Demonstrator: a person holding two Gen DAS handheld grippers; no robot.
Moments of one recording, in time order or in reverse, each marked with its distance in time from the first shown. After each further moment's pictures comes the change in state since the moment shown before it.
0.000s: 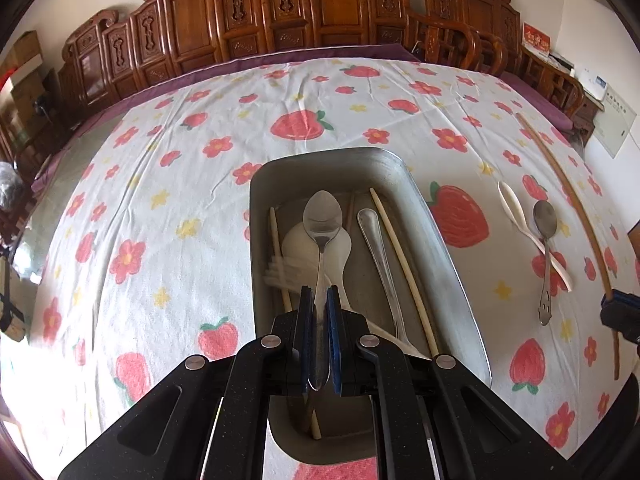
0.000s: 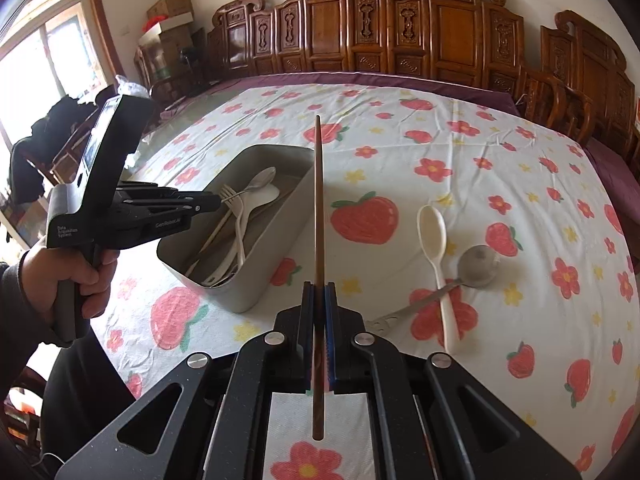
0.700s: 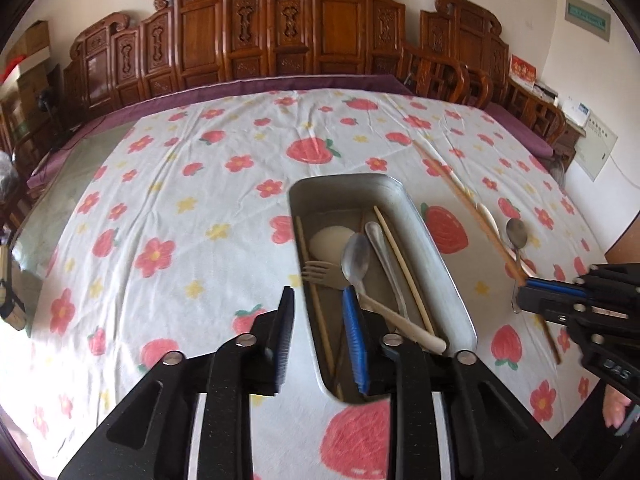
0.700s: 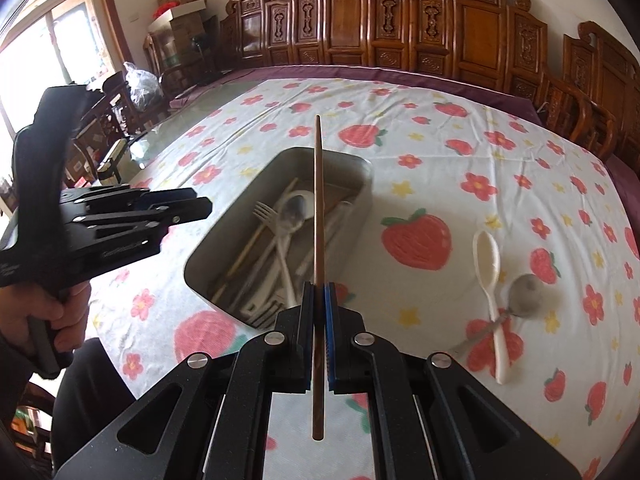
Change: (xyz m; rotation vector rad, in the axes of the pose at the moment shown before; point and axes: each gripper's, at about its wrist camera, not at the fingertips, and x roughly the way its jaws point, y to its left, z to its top) left arm -0.053 0.040 -0.022 -0.052 -0.103 -0.074; right arm 0.033 0.050 0.031 -0.030 0.033 0.029
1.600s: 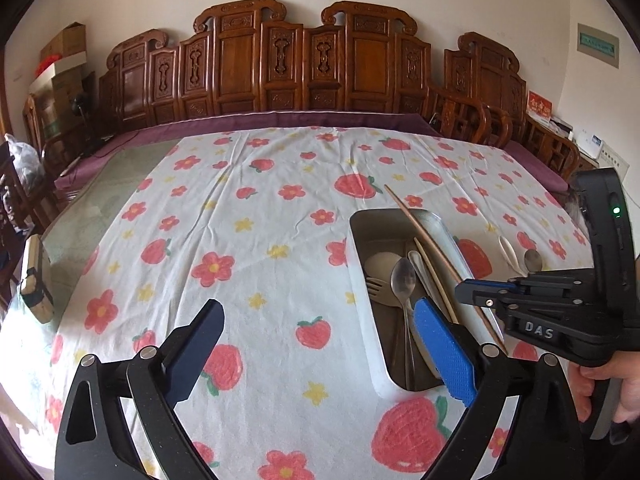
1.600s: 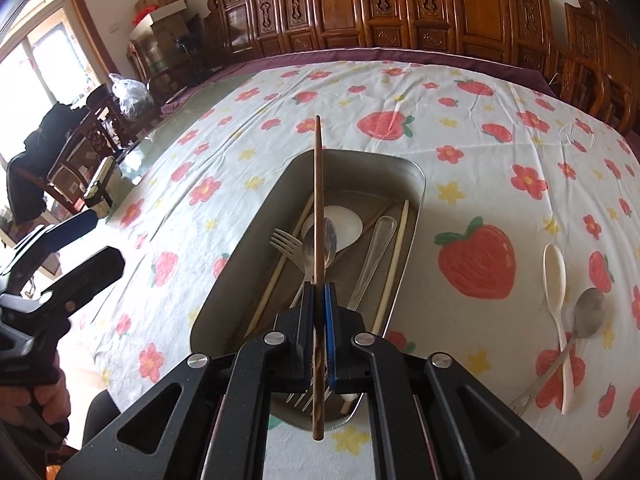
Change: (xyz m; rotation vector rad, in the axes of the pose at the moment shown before) left arm -0.033 0.036 -0.009 -0.043 -0.135 0.070; right arm 0.068 0.018 0.036 0.105 0.051 0.024
